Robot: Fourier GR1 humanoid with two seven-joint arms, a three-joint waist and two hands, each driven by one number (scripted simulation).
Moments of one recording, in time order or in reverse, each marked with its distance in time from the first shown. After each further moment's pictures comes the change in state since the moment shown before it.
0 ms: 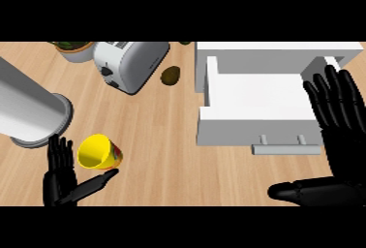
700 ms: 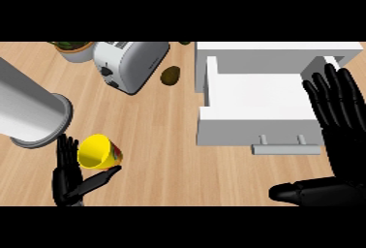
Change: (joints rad) left arm -0.121 0.023 0.061 0.282 0.023 -0.047 -0.142; right arm -0.010 -0.004 -0.002 -0.008 -0.005 0.008 0.019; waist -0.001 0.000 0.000
